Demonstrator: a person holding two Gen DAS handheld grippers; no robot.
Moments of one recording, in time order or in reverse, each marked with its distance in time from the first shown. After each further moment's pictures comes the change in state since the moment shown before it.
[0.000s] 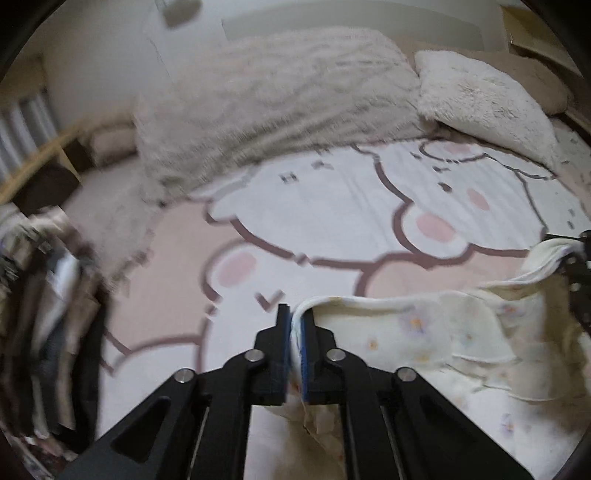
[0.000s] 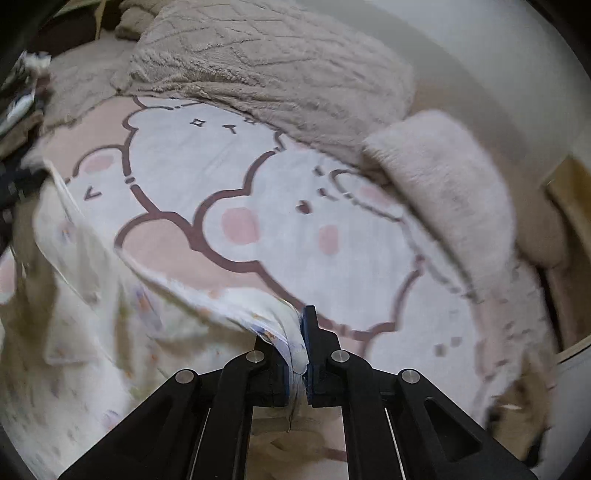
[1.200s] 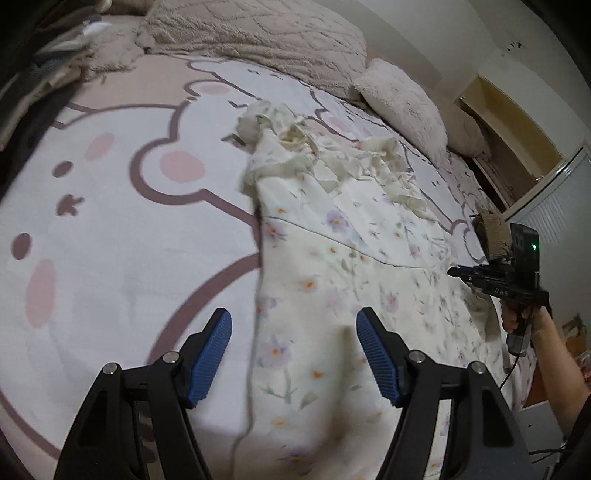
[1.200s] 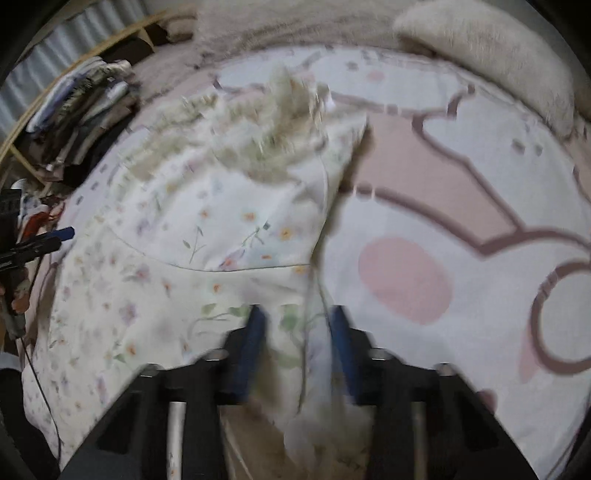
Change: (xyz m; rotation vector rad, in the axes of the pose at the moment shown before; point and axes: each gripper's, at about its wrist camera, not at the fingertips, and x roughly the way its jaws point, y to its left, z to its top) left arm -0.091 0.060 -0.204 -0.270 0.141 -0.602; right arm -0.052 -0.046 -0.199 0.089 0.105 0.488
